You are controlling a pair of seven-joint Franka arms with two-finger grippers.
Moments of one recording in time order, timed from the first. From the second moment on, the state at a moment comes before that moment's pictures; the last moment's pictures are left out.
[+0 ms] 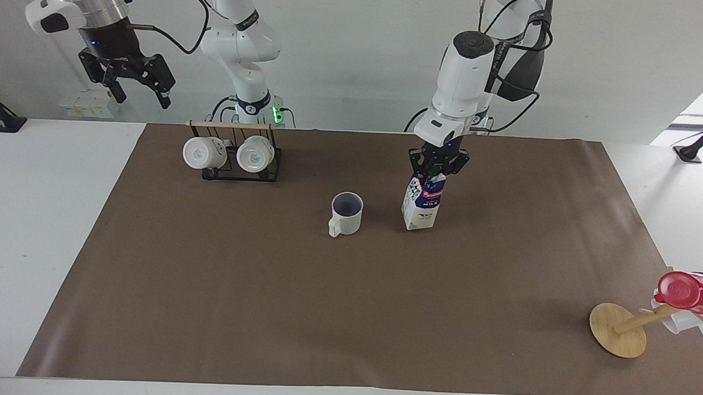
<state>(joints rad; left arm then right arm) -0.60 -0.03 0.04 -1.99 0.03 2.08 -0.56 0.04 -0.10 -0.12 -1.52 0.00 1.47 0.07</state>
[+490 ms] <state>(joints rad) -0.64 0.03 0.05 -1.99 0.03 2.16 -0.61 0.04 -0.10 -0.12 -1.52 0.00 1.47 0.07</state>
